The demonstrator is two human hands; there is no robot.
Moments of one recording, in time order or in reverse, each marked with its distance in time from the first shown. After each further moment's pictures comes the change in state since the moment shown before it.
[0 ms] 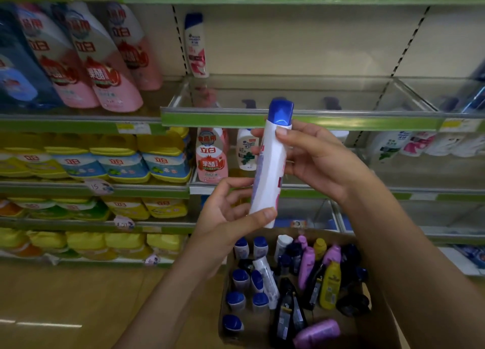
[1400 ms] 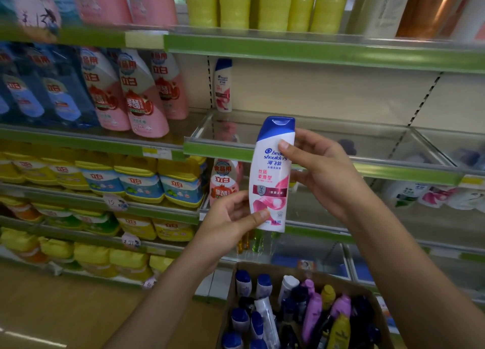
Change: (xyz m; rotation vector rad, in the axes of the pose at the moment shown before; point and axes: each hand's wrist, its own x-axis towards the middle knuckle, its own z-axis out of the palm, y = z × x) left_hand 0.036 0.027 -0.006 0.230 0.115 0.063; right_hand 0.030 -0.027 0.013 -0.211 0.161 -0.141
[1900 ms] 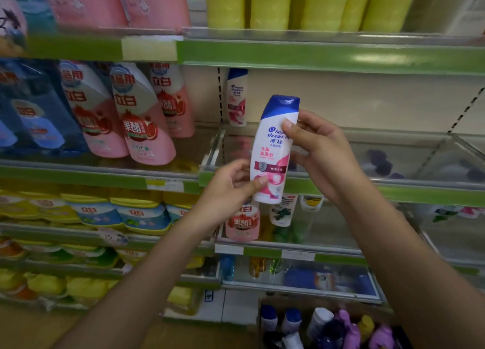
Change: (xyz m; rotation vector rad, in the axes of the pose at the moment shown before) left_hand 0.152 0.017 -0.107 0.183 -0.084 0.047; right_hand 0.149 0.026 0.051 0.114 0.131 -0.074
